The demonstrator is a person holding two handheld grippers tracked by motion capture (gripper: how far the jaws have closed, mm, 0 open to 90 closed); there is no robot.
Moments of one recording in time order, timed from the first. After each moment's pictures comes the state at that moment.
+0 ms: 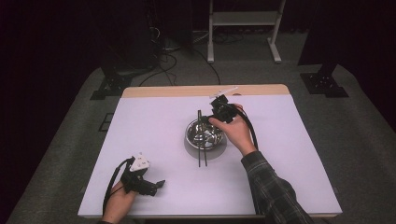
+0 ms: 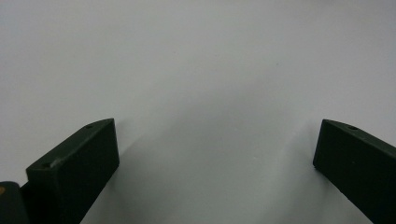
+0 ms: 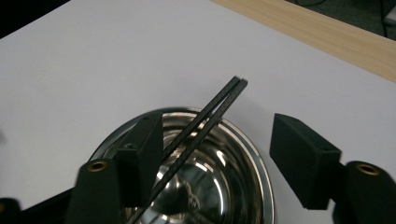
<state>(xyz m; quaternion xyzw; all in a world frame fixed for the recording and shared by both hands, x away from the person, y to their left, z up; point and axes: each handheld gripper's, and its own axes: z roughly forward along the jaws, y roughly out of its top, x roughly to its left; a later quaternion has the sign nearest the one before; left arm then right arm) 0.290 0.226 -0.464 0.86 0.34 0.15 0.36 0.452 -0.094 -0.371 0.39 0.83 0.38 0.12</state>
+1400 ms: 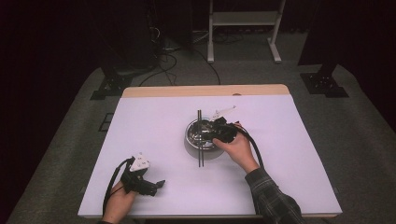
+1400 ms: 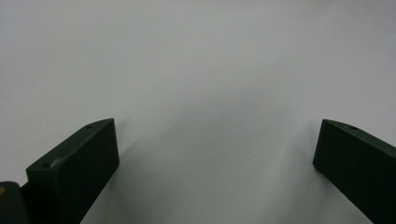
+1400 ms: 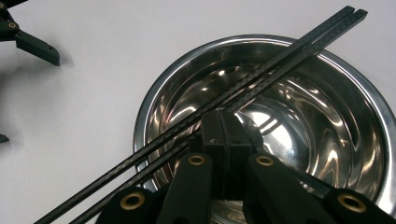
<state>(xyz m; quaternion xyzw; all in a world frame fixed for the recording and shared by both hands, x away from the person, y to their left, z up) 0.289 0.226 -0.464 0.86 0.34 0.15 0.36 0.416 -0.093 -0.413 0.30 0.86 0.40 0.06</state>
